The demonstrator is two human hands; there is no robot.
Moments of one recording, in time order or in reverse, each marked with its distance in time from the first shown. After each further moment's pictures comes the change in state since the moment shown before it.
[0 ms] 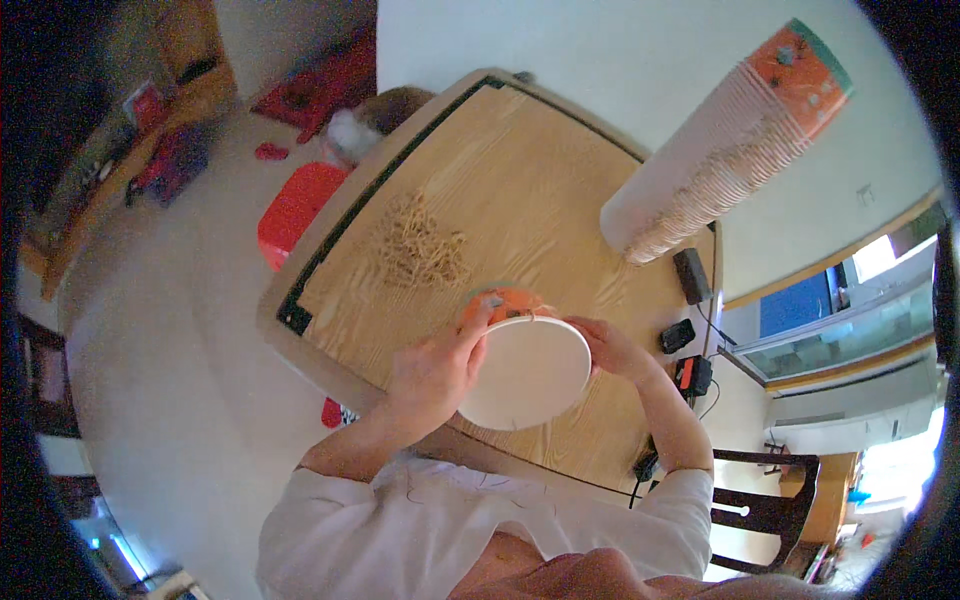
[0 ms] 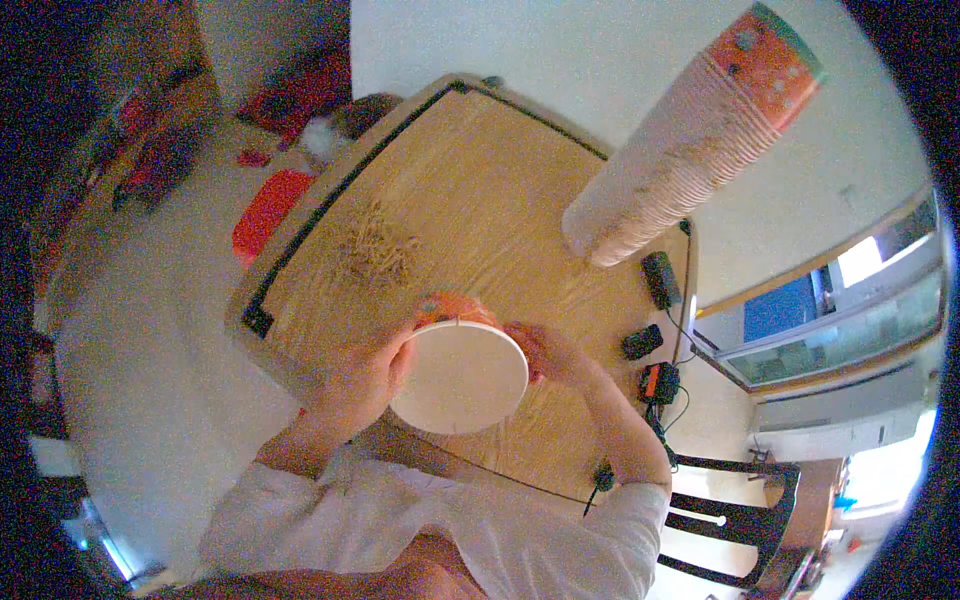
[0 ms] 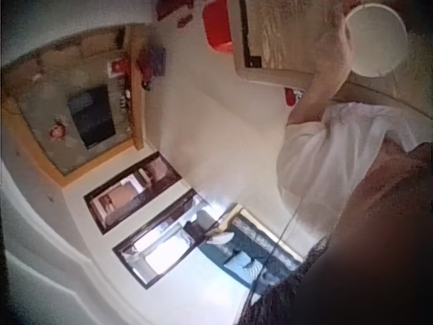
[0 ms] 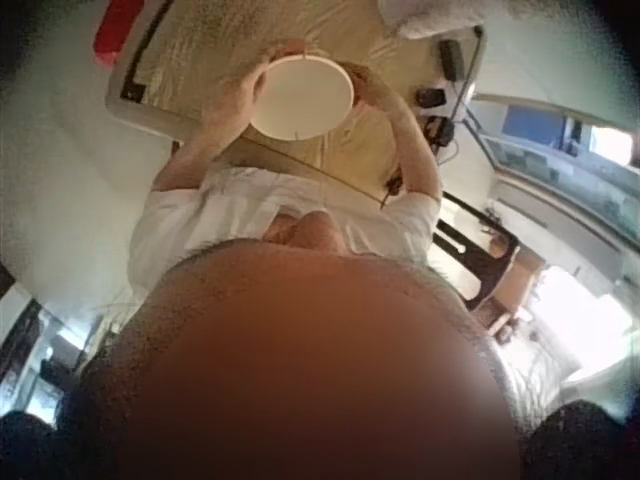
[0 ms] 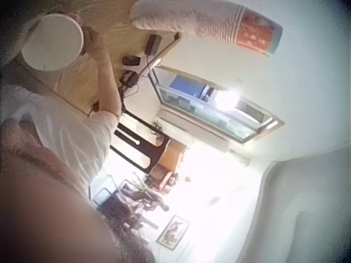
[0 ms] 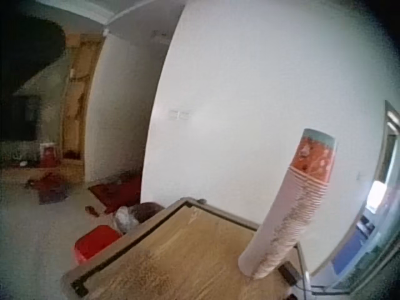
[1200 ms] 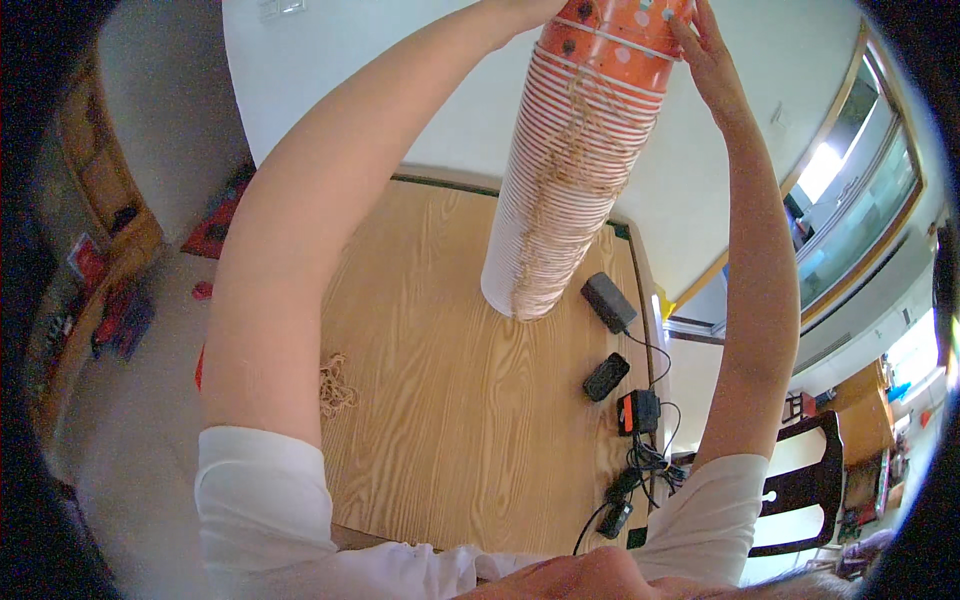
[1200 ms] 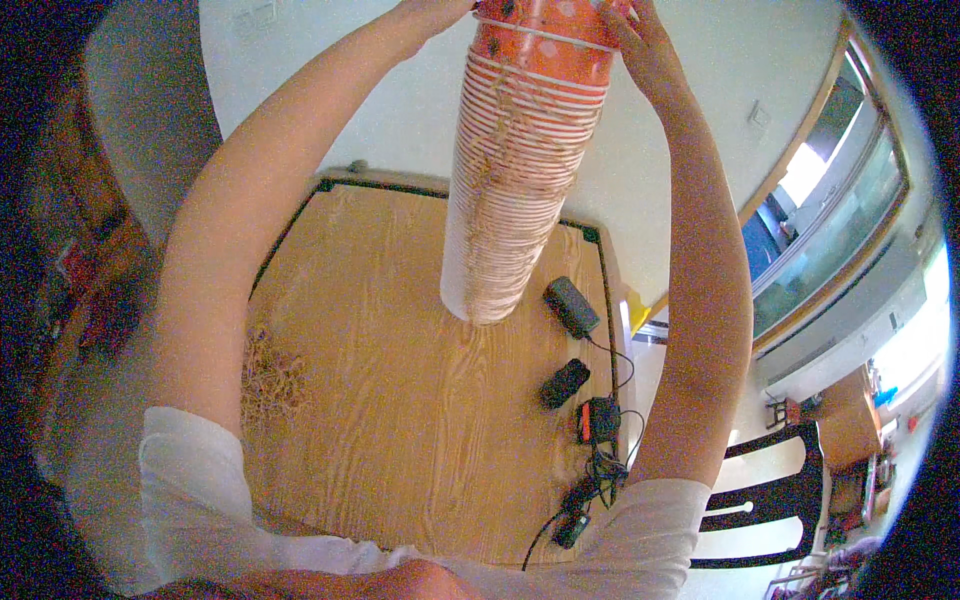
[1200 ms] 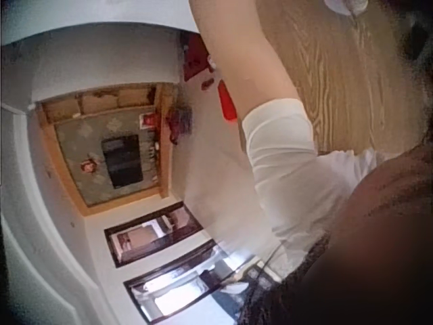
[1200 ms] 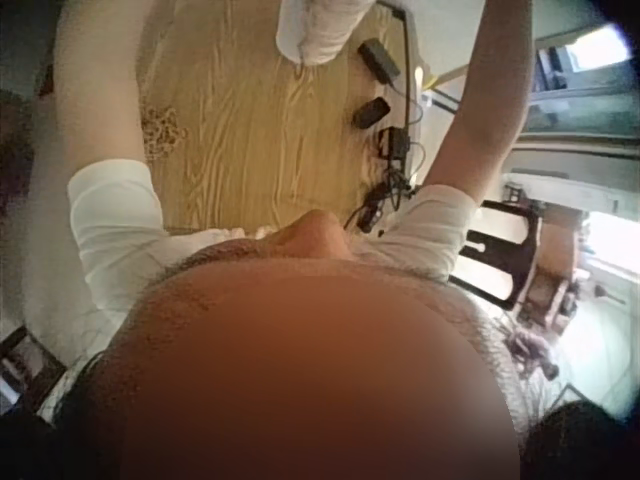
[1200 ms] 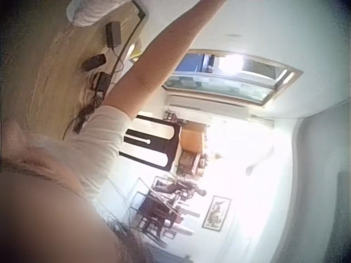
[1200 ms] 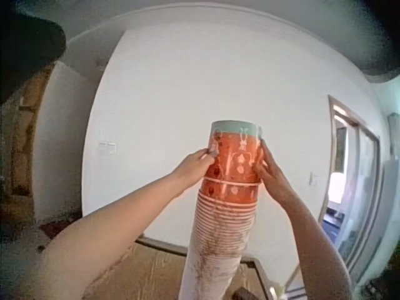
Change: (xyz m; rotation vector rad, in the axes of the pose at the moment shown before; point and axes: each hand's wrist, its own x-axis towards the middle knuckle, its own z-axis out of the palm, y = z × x) left_hand 0.459 0.275 -0.081 -0.795 0.057 0.681; right_hand -0.144 -0.110 -0.386 -0.357 1.237 -1.126
